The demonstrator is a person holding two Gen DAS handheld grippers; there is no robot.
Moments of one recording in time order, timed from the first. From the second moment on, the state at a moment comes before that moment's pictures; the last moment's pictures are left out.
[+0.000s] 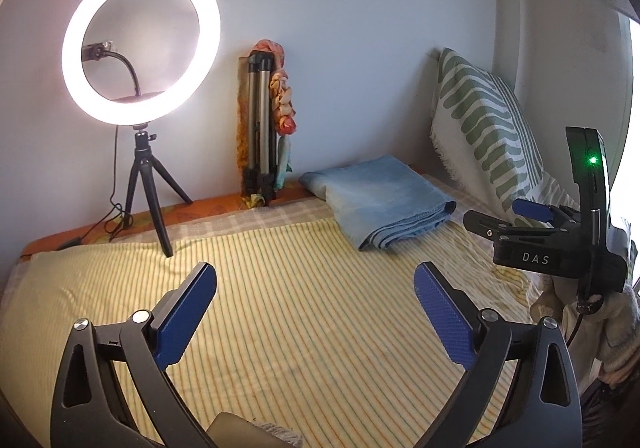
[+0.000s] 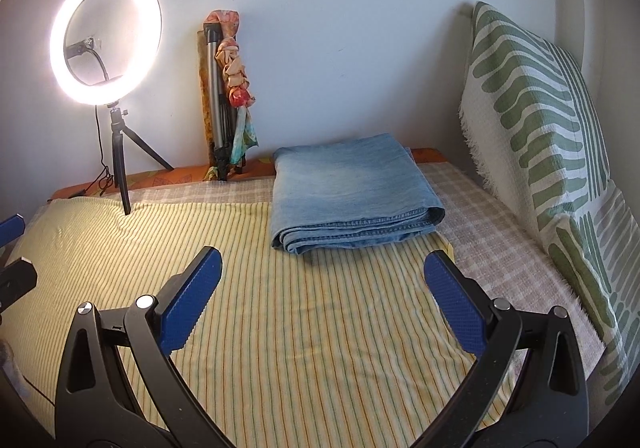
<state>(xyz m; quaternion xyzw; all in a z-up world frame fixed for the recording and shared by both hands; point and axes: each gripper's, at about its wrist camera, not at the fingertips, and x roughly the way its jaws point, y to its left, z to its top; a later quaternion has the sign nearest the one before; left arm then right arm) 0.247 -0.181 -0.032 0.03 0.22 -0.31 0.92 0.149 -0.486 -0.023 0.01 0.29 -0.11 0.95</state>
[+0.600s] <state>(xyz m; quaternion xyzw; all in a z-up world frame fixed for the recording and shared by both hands) 0.248 -0.179 -0.030 0.02 0.23 -0.31 0.92 0.148 -0.483 -0.024 0.01 0.29 -0.12 0.95</state>
